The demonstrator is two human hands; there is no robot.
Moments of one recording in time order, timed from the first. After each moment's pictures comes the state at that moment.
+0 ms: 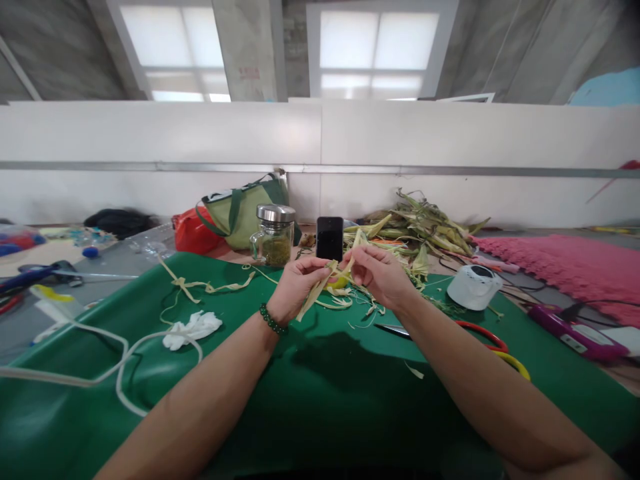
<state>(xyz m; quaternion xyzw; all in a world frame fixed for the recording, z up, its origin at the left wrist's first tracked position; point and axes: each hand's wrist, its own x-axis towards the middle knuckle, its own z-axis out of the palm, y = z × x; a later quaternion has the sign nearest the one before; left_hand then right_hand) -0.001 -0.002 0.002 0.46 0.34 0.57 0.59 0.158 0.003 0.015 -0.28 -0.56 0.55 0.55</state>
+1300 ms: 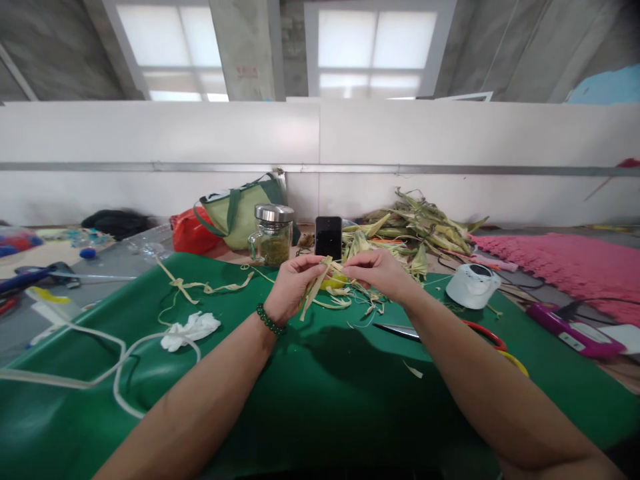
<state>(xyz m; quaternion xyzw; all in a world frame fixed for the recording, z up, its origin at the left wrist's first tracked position) -0.001 -0.001 0.002 0.45 0.33 0.59 0.58 0.170 0.002 0.026 -0.44 -0.72 0.36 0.41</state>
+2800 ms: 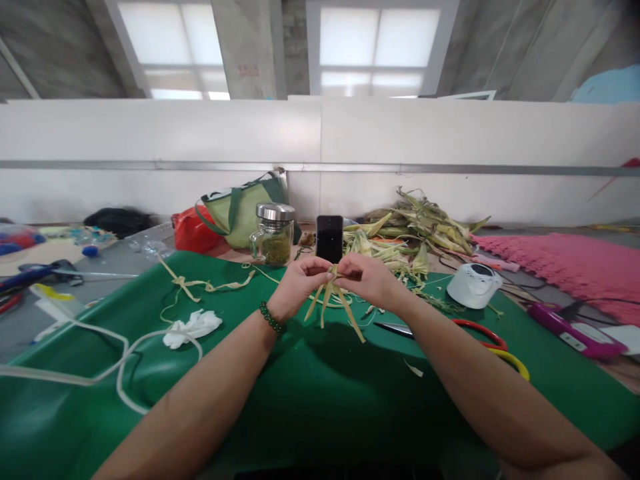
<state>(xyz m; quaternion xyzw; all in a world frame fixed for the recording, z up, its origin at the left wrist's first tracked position) -0.004 0.002 -0.001 0.56 0.36 0.54 0.52 0.164 0.008 0.003 -0.39 -0.82 0.20 0.37</state>
